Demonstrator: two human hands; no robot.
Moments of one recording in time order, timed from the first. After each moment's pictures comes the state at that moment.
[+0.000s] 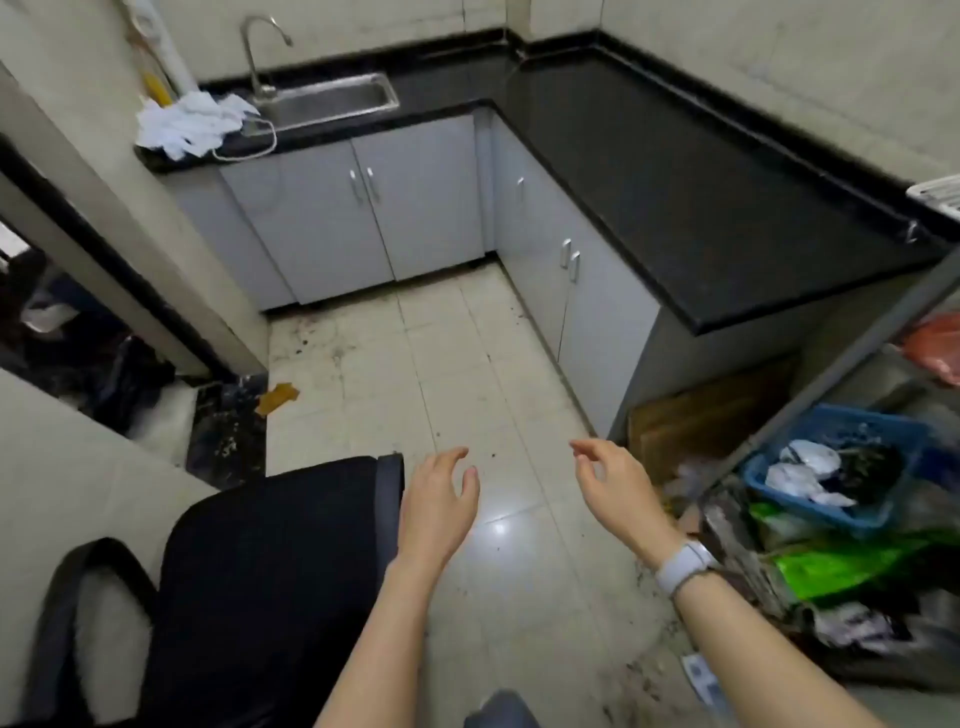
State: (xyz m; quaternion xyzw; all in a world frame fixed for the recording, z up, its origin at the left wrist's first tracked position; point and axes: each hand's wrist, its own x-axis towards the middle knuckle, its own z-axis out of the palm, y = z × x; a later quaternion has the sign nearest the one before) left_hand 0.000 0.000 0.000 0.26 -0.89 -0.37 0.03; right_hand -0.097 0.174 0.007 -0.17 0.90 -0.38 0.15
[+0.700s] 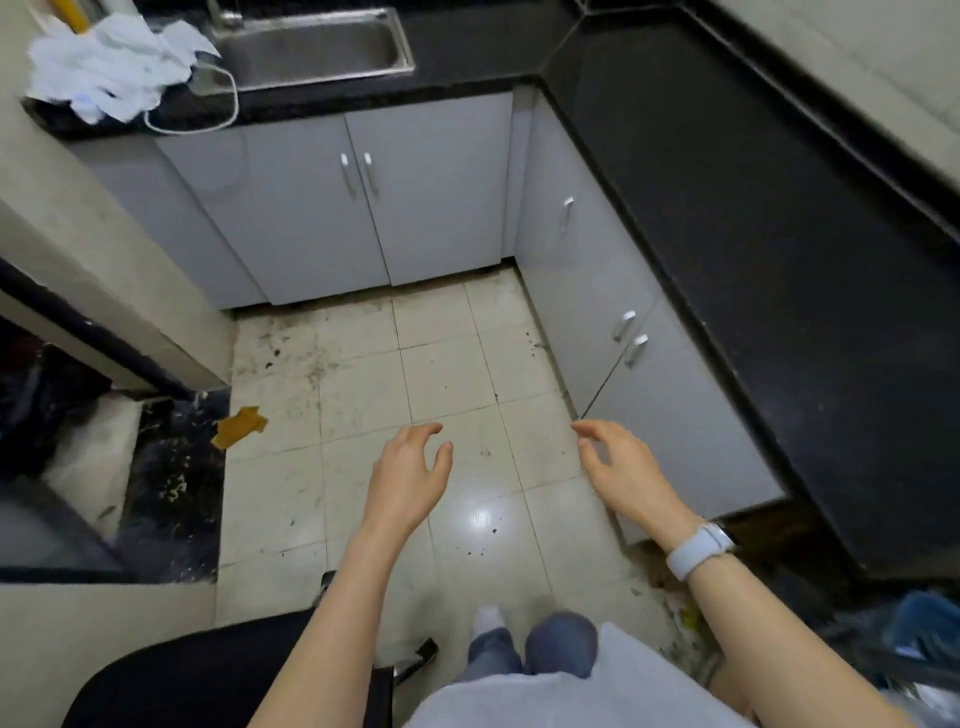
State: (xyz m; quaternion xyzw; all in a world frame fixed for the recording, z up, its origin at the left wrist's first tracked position) left_hand -0.317 -0.254 -0.030 0.31 -0.88 -0.37 -0.01; right_hand -0.431 -0.050 -0.002 -0.21 0.91 -0.30 0.21
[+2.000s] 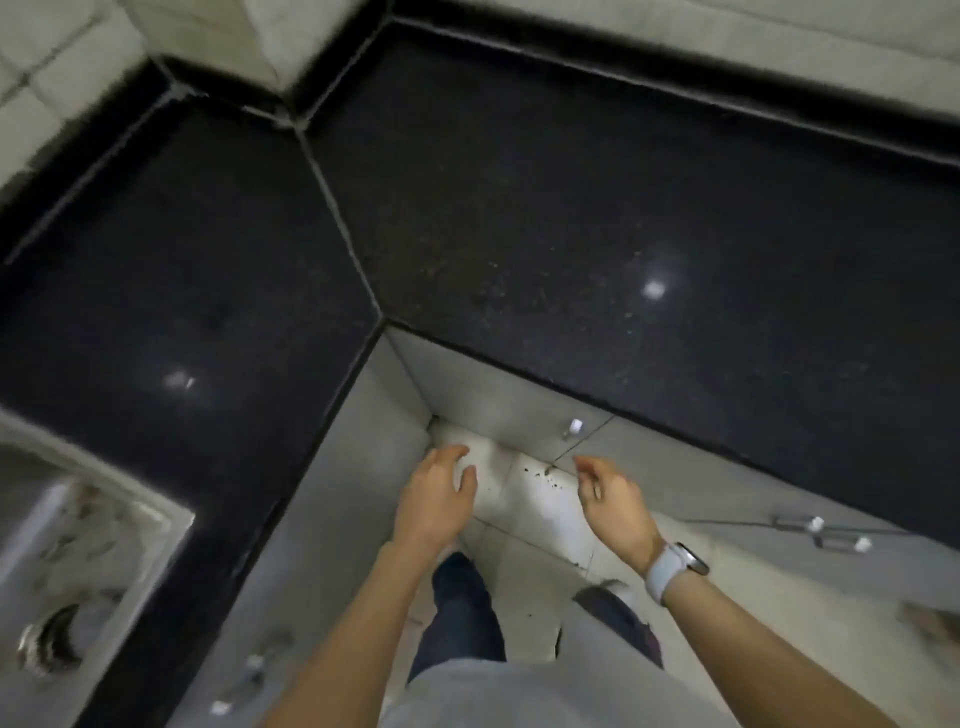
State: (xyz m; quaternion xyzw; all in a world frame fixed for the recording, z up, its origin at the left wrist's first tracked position) left_hand -1.099 -0.600 -0.083 -0.10 -0.91 -0.28 -0.28; right_hand -1.008 -0.415 -0.090 0.30 0.86 -0.40 0.12
